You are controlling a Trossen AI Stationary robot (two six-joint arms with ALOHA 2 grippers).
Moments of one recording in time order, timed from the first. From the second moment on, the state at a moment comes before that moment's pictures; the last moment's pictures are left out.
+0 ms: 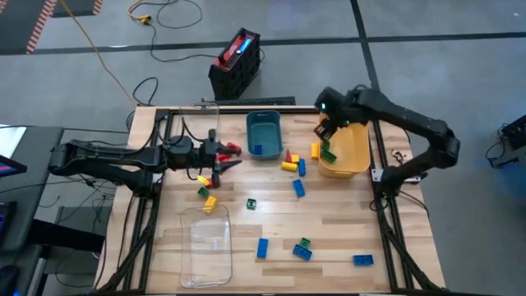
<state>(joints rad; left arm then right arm) 0.09 1.01 0.63 0.29 -0.09 0.08 -0.42 1.41 1.46 -1.26 0.39 0.29</state>
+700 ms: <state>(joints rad) 0.04 1.00 0.63 0.29 -0.19 0.09 0.33 1.76 1.47 -1.09 0.51 0.49</state>
